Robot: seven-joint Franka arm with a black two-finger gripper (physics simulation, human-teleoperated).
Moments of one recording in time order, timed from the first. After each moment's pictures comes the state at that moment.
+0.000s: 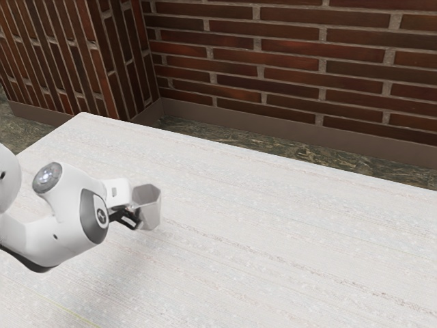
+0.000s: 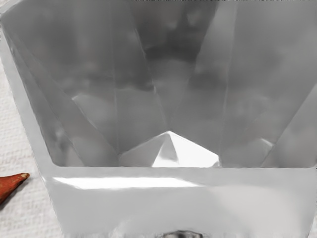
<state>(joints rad) -0.39 0.00 0.30 -2.66 -0.82 3.26 0.96</state>
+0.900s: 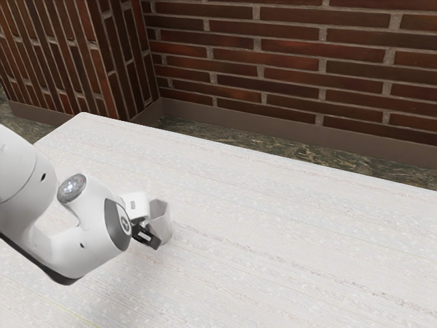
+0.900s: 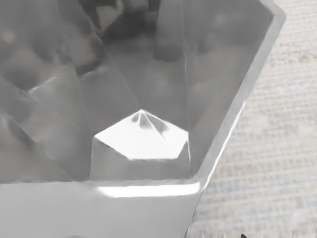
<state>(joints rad) -0.46 0.13 0.27 -2.58 -1.03 3.21 0.97</state>
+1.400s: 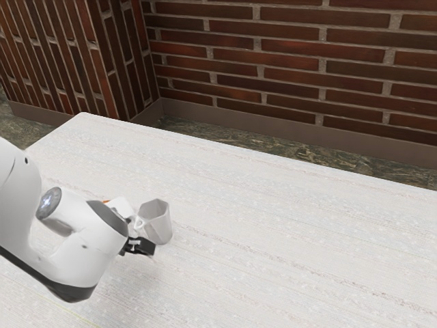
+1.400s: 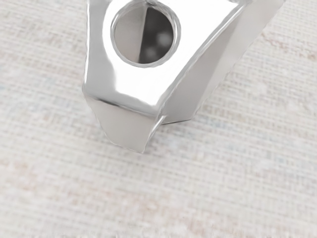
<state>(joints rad) -0.52 0.04 0.28 -2.63 -1.57 3.19 1.11</state>
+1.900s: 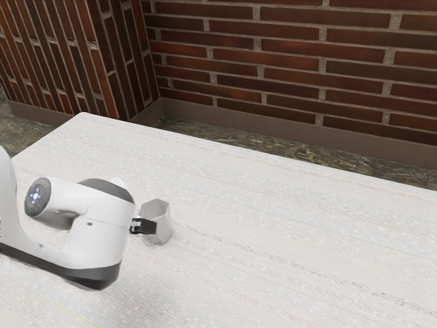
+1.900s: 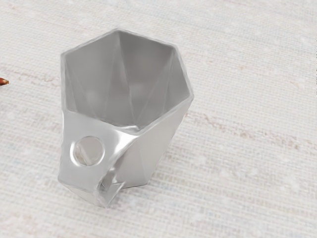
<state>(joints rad) -0.69 -0.14 0.30 -2.57 -1.95 3.45 1.43</state>
